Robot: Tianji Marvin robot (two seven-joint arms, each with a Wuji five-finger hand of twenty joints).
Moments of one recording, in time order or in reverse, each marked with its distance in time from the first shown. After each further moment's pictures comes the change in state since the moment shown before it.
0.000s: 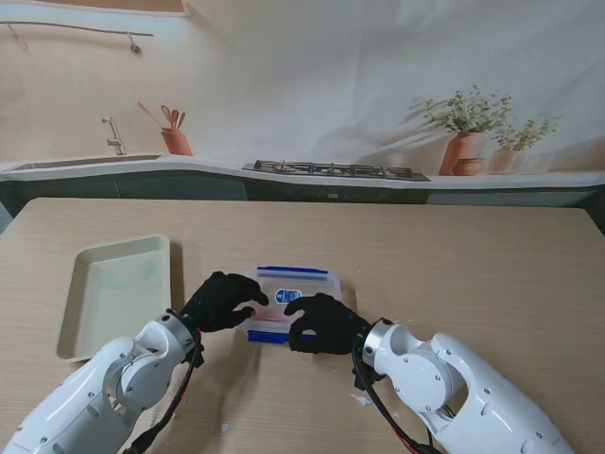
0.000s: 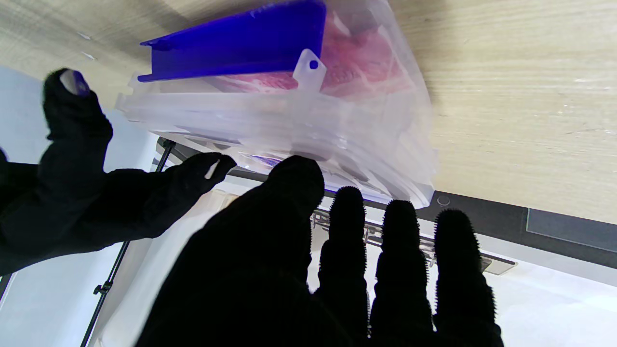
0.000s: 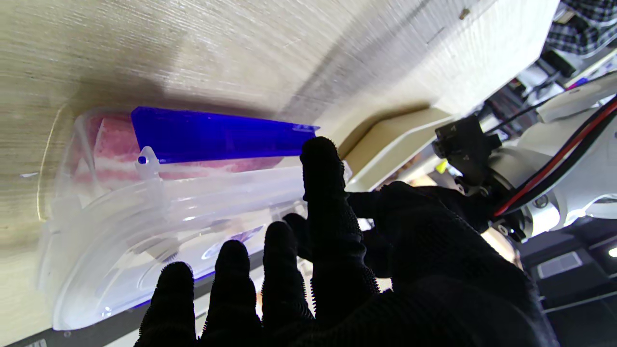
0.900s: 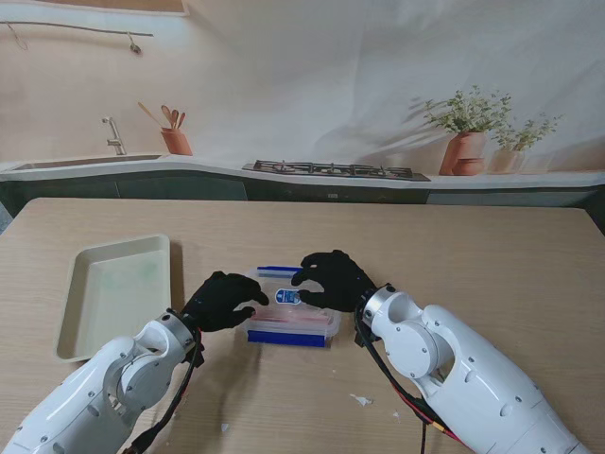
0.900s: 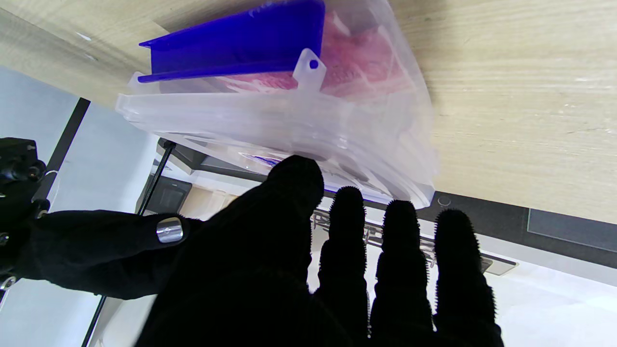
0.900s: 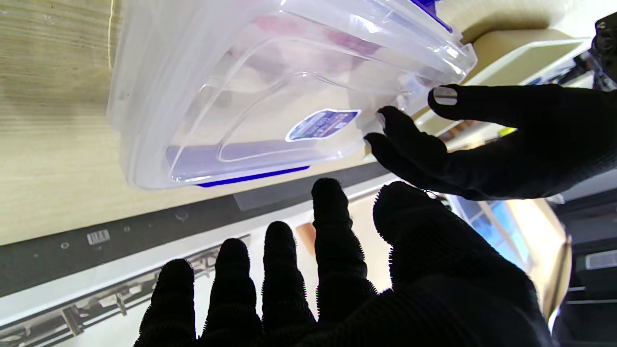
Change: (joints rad) left arm -0.003 0.001 0.002 0.000 0.000 0.000 -0.003; right arm 0.147 -0.035 -0.039 0.126 -0.088 0.084 -0.164; left_hand -0.002 0.000 -0.001 0.000 0.000 0.001 0.000 0.000 0.000 0.000 0.000 0.000 0.000 0.002 -0.002 0.000 0.000 0.001 0.000 0.000; right_hand 0.000 0.000 0.000 0.000 -0.273 -0.027 -0.145 -0.103 -0.005 0.000 -0.002 0.000 0.000 0.000 0.022 0.010 0.013 0.002 0.010 0.001
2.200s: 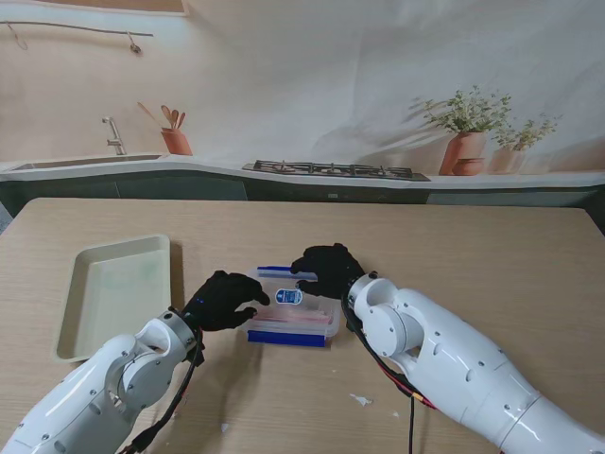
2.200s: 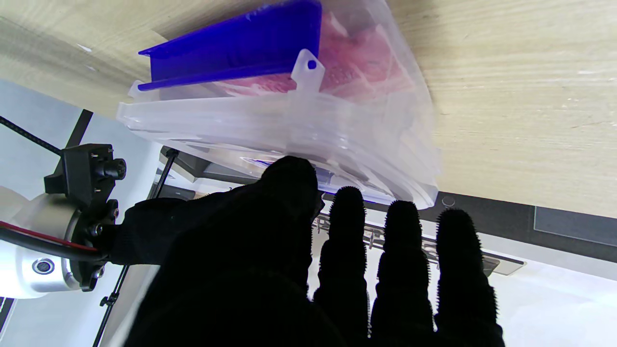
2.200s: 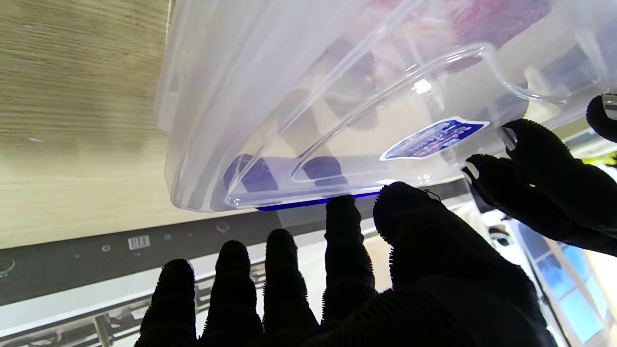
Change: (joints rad) left arm -0.012 0.005 0.012 0.000 0.021 -0.001 -0.009; right arm 0.202 -0.043 -0.198 0.207 0.004 0.153 -0.057; left_hand -0.065 -0.009 0.062 0.000 -0.011 0.007 -0.002 0.001 0.000 0.001 0.000 0.000 0.000 0.014 -0.009 0.000 0.002 0.017 0.000 0.000; right_hand 0.000 0.001 0.000 0.000 -0.134 -0.079 0.004 -0.027 0.000 -0.012 -0.141 -0.054 0.000 0.000 -0.037 -0.008 -0.003 0.000 0.001 0.012
